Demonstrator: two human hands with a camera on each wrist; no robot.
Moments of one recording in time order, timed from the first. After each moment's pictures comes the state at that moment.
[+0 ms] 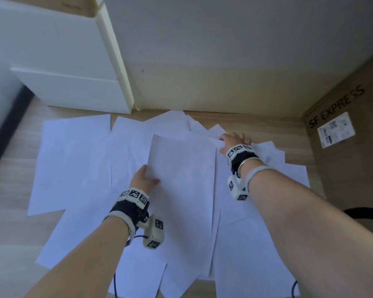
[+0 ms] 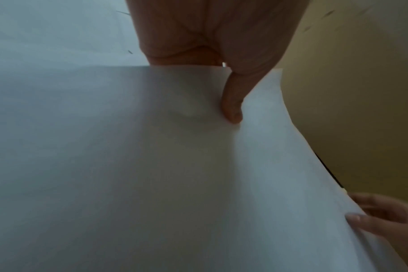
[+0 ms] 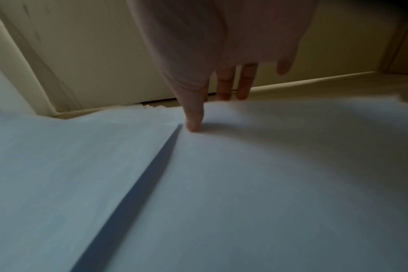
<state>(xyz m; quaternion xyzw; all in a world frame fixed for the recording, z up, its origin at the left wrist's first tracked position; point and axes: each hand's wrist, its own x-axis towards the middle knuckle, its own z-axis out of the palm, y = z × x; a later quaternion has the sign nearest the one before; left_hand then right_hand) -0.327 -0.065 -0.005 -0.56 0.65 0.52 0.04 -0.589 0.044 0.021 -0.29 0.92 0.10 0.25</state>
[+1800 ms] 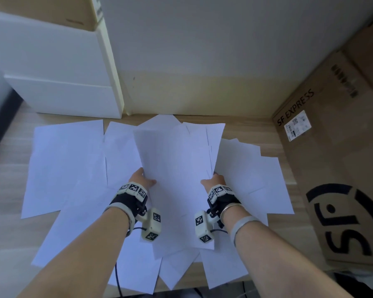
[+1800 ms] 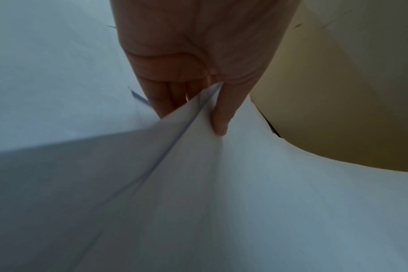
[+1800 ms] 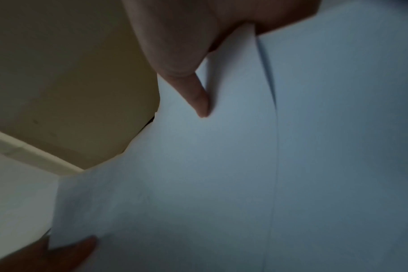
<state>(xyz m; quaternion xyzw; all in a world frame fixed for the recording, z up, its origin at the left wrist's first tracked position) -0.320 -0.052 0.020 -0.52 0.68 0.51 0.11 -0.456 0.113 0.023 0.02 0.91 -0.24 0.34</state>
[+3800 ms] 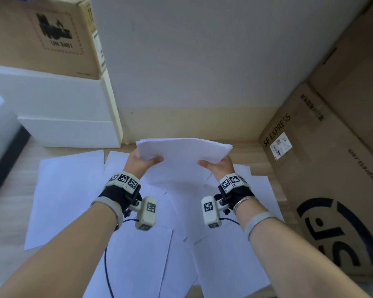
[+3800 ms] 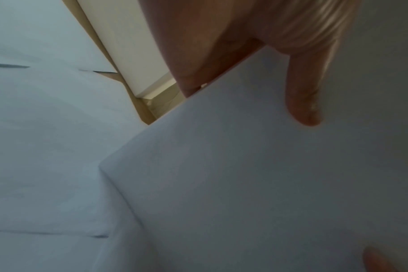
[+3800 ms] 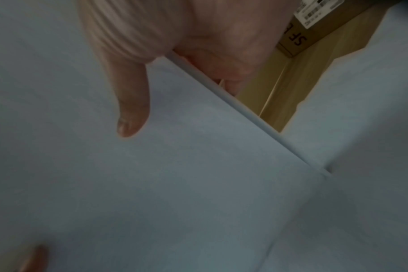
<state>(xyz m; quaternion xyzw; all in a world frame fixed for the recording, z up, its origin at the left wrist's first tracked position) -0.356 -0.081 0.135 -0.35 0.65 0.65 -0.16 -0.491 0.097 0.143 -0.09 0.77 -0.59 0.23</state>
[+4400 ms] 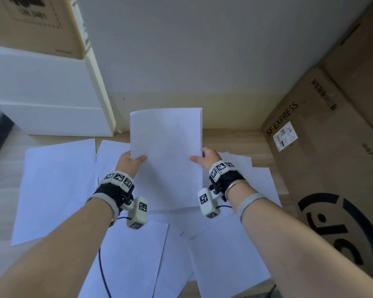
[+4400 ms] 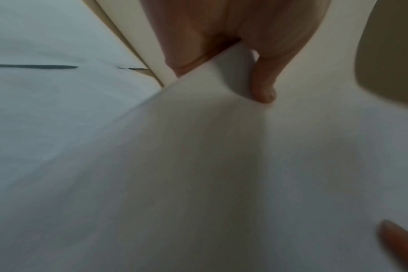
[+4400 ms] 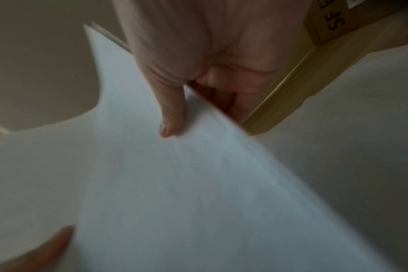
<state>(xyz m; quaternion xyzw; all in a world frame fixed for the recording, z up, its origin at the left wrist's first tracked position) -0.366 -0.092 0.085 -0.46 0.69 0.55 -0.09 -0.528 0.073 0.082 -0.17 0.85 -0.38 0.32</state>
